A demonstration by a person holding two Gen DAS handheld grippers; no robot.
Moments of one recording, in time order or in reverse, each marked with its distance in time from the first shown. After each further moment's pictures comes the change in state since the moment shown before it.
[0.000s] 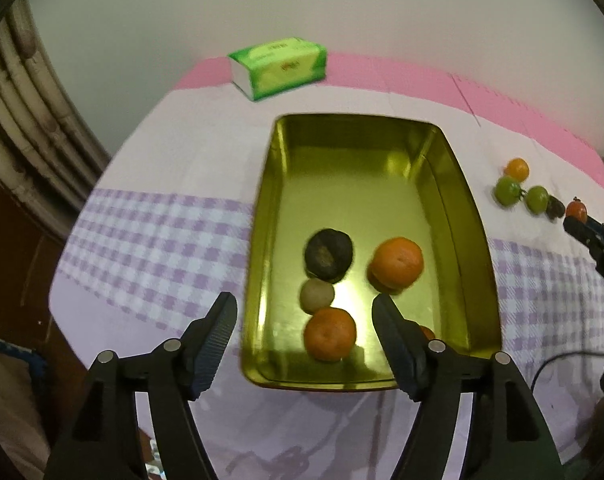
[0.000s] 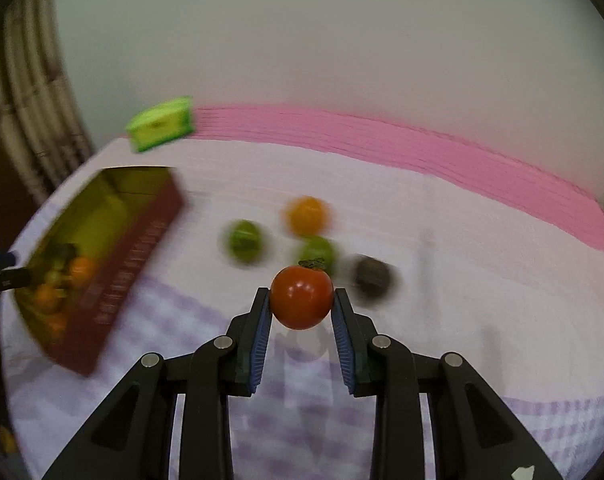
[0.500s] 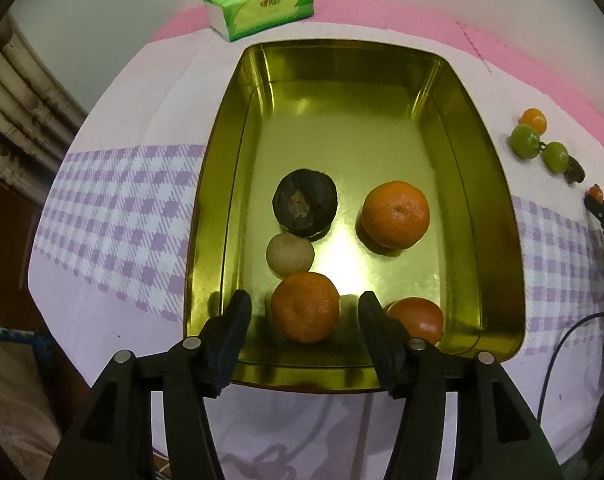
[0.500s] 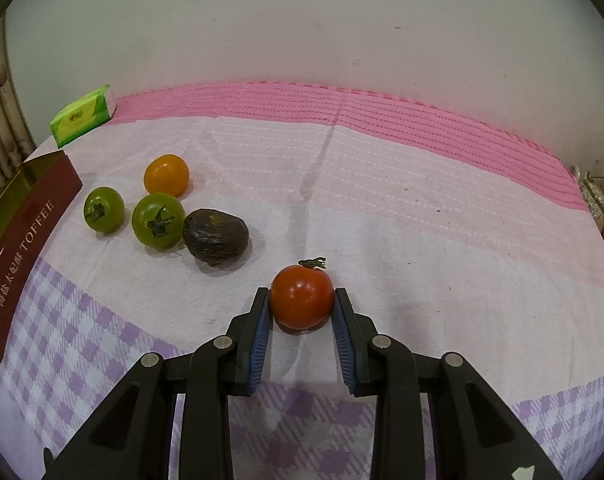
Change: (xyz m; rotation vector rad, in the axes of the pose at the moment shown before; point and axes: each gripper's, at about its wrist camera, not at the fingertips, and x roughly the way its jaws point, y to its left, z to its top) left arm 0.044 -0.025 -0.009 0.021 0.189 -0.012; right arm 0.032 -0.099 -0.042 0.116 0.057 -0.227
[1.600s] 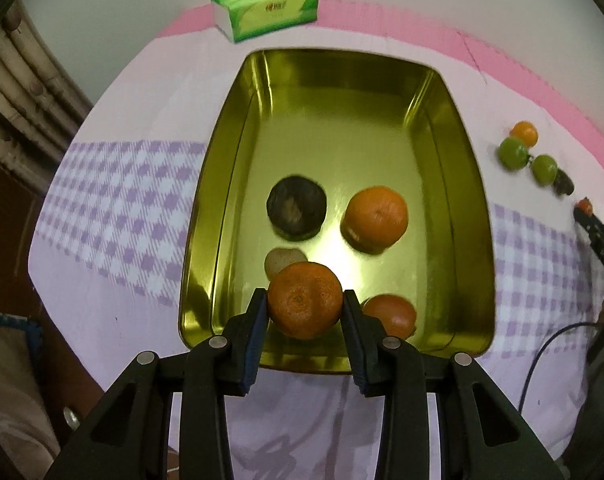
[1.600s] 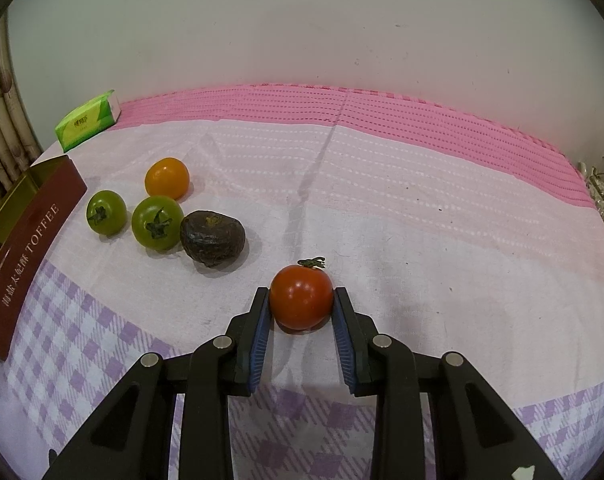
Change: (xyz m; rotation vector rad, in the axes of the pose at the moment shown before) left arm -0.016 -0.004 -0.002 -0.053 0.024 -0.012; right arm 0.002 -0.011 -0.002 0.004 -0.014 0.037
